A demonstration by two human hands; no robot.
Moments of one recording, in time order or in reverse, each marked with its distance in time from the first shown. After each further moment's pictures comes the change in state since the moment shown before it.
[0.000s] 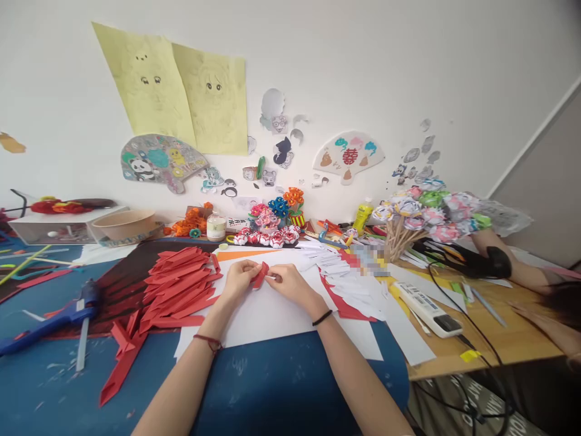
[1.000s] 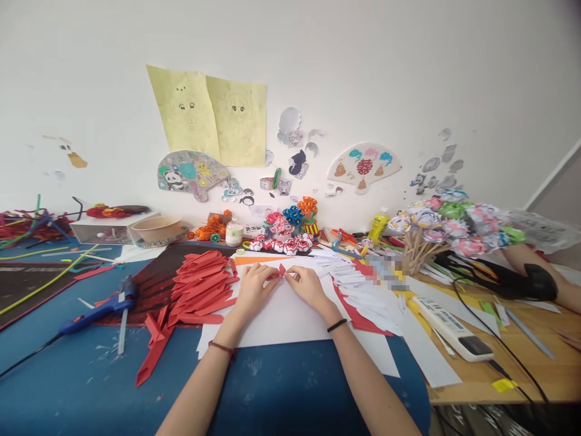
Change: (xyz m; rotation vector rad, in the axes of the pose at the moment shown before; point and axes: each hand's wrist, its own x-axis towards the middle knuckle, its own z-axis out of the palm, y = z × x) left_hand -0.031 0.018 -0.008 0.990 0.020 0.657; right_hand 0.000 0.011 0.002 -0.085 0.158 0.204
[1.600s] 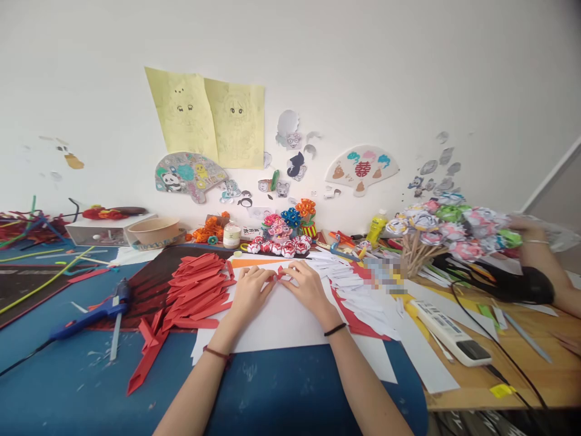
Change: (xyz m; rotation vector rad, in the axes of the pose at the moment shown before) left_hand 0.002 0.002 -0.001 0.137 0.008 0.064; right_hand -0.002 -0.014 -0.020 -0.136 0.103 -0.342
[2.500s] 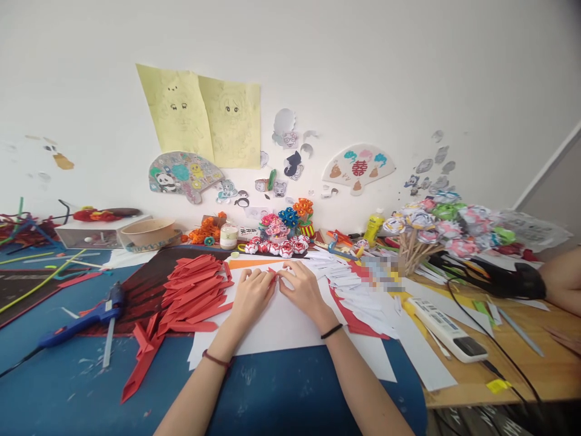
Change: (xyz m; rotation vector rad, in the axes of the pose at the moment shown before) left_hand 0.000 0.008 0.004 0.202 0.058 0.098; right_hand -0.001 -0.005 0.007 -0.038 0.056 -0.037
